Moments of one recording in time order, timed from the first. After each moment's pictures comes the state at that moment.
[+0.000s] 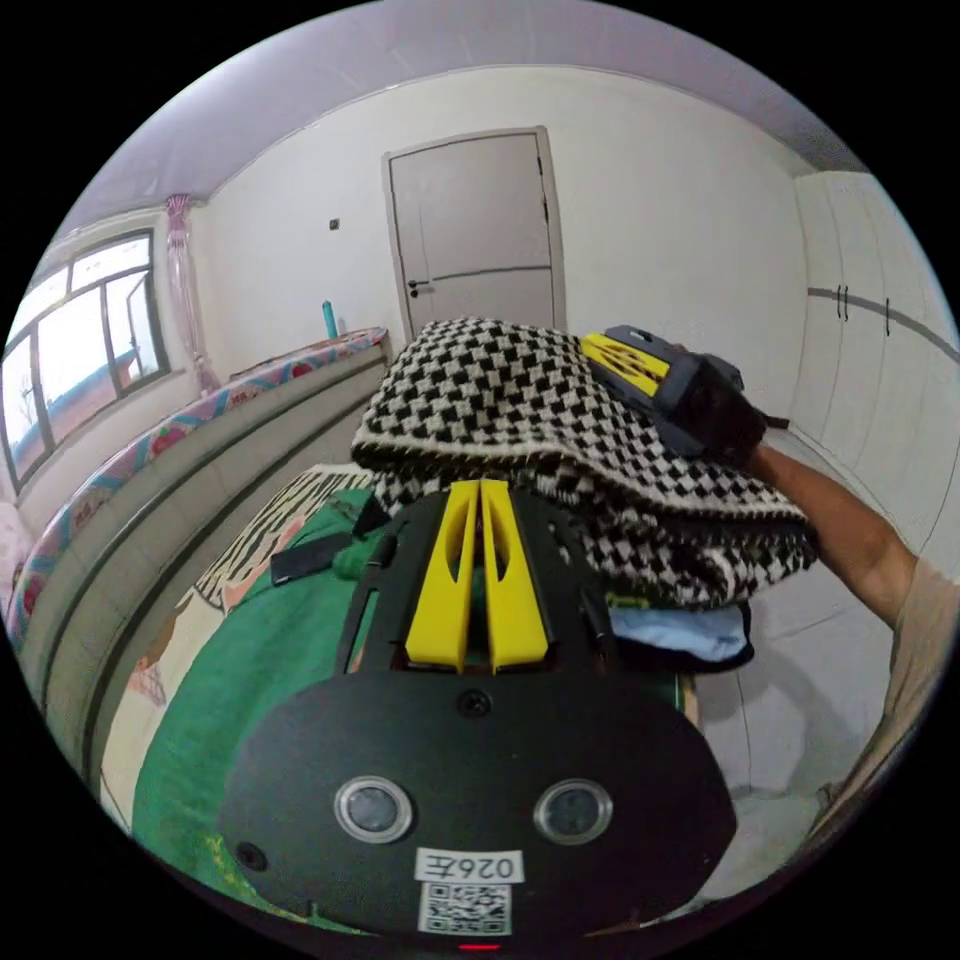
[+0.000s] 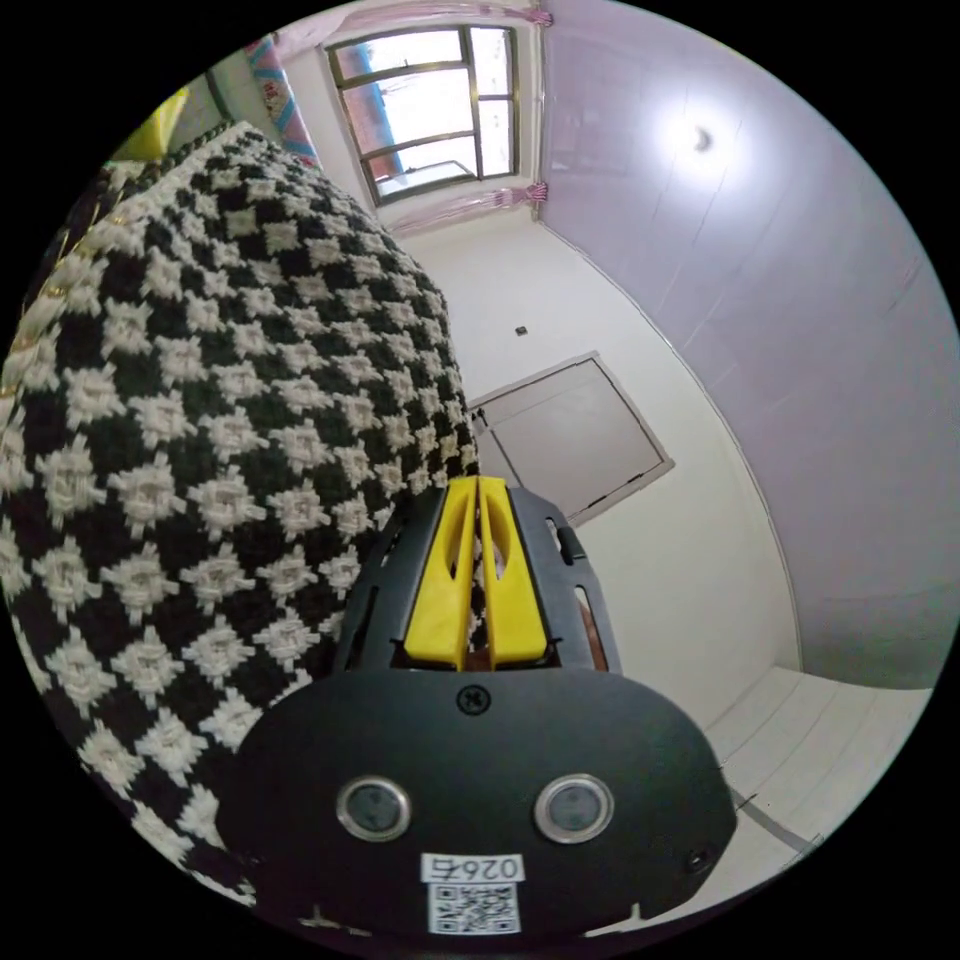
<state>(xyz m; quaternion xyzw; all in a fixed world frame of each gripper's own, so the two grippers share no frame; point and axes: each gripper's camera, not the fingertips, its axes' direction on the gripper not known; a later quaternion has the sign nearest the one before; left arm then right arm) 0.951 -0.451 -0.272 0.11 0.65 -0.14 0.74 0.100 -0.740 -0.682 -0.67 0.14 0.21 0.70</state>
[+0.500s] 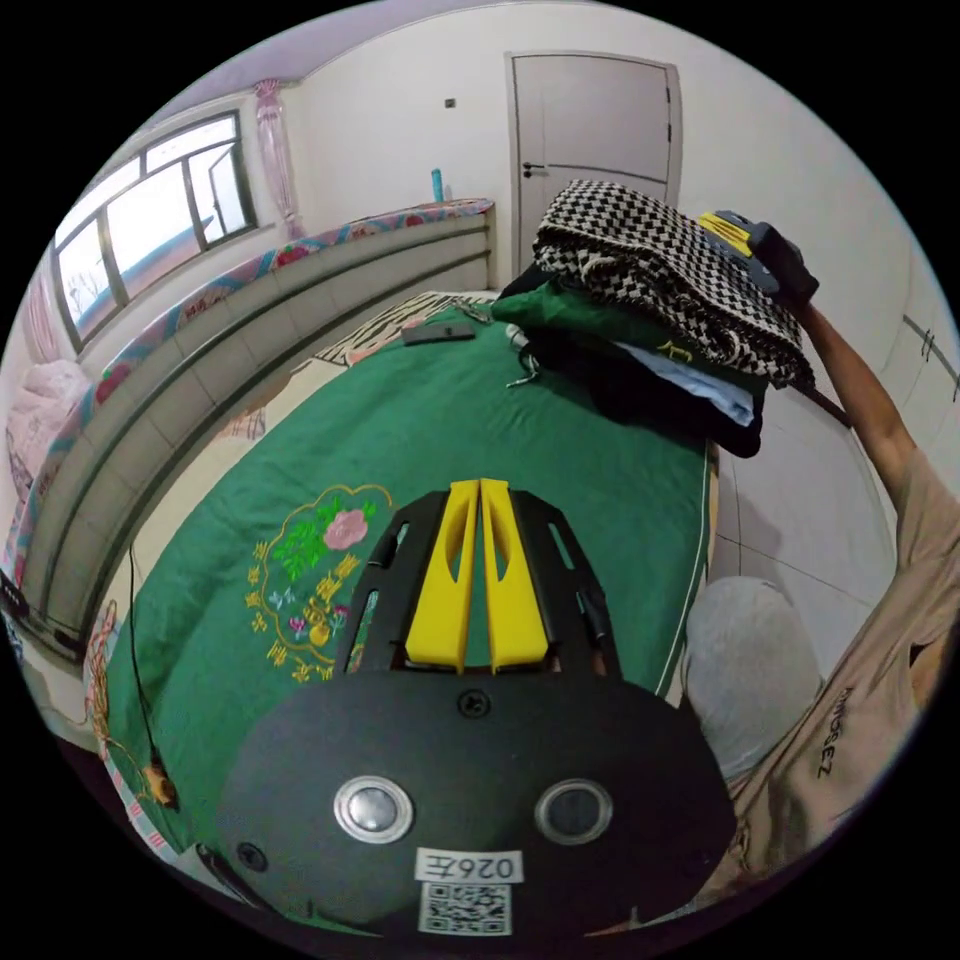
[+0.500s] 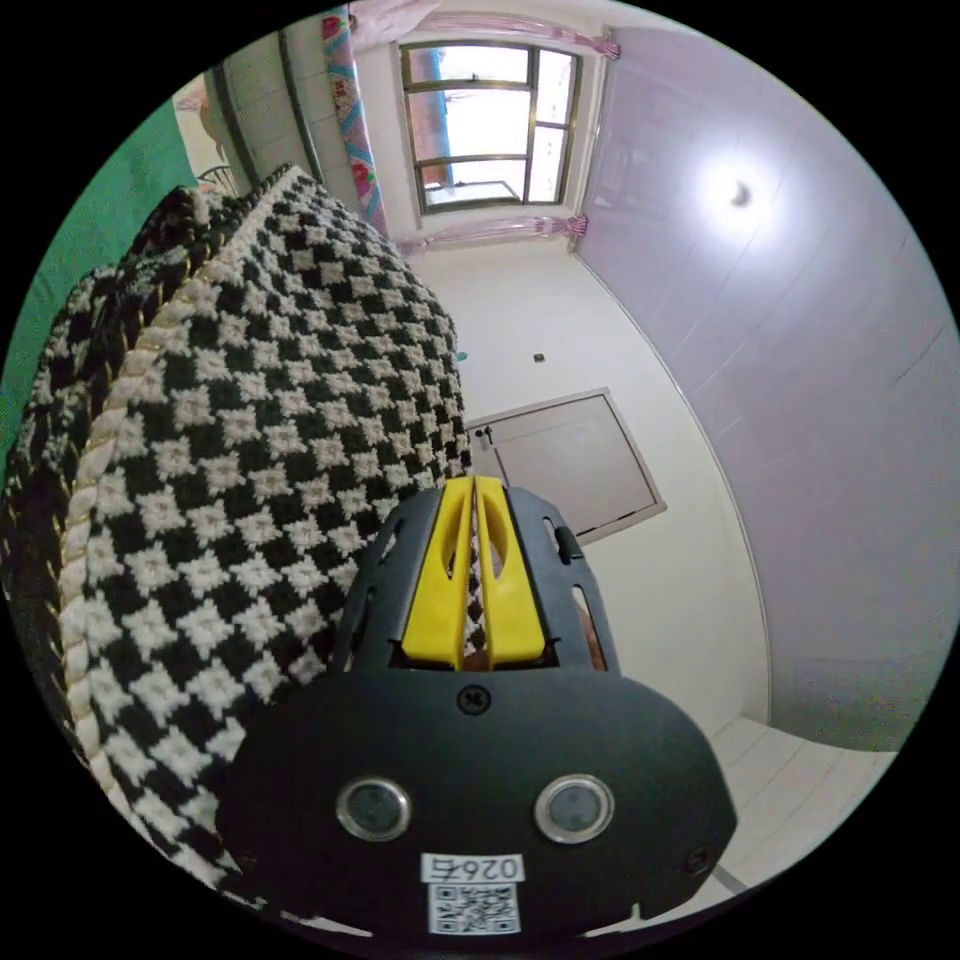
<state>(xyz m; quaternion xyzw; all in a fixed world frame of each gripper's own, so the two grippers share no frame) 0.724 -0.208 -0.223 -0.11 0.61 -0.11 0.78 0.070 -0.868 -0.650 -0.66 0.09 0.15 0.73</state>
